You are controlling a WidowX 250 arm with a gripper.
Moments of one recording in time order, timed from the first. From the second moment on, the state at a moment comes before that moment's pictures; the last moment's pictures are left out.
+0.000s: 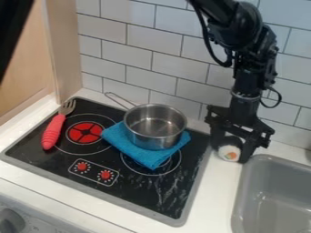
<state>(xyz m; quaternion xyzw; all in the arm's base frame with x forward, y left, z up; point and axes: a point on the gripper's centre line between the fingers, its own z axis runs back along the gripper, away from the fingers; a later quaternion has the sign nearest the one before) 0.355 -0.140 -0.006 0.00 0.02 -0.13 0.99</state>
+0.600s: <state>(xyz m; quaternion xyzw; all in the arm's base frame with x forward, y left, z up) 0.356 -0.140 -0.006 0.00 0.02 -0.14 0.99</state>
